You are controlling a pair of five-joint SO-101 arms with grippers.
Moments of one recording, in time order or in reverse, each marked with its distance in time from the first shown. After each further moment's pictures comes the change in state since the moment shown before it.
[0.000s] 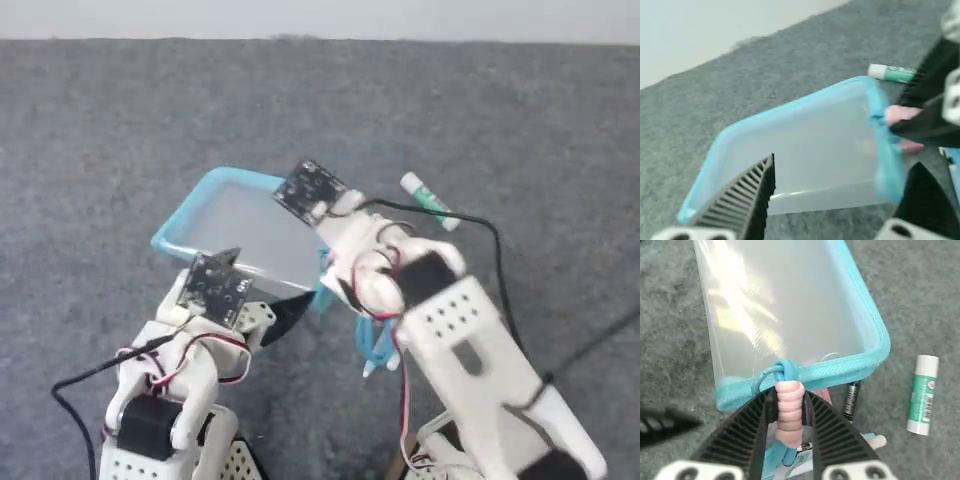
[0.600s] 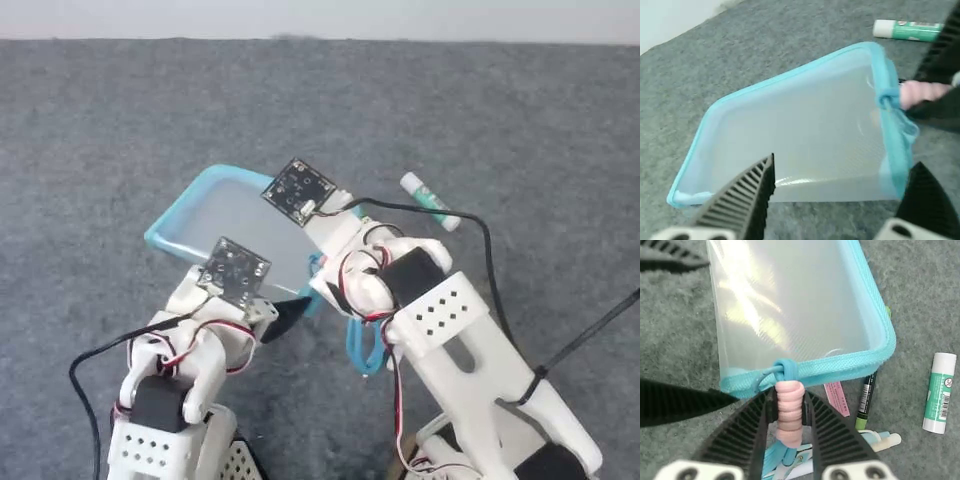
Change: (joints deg) left arm -3.7 7.1 4.7 -5.8 -3.9; right arm -2.1 0.8 -1.9 2.6 -3.3
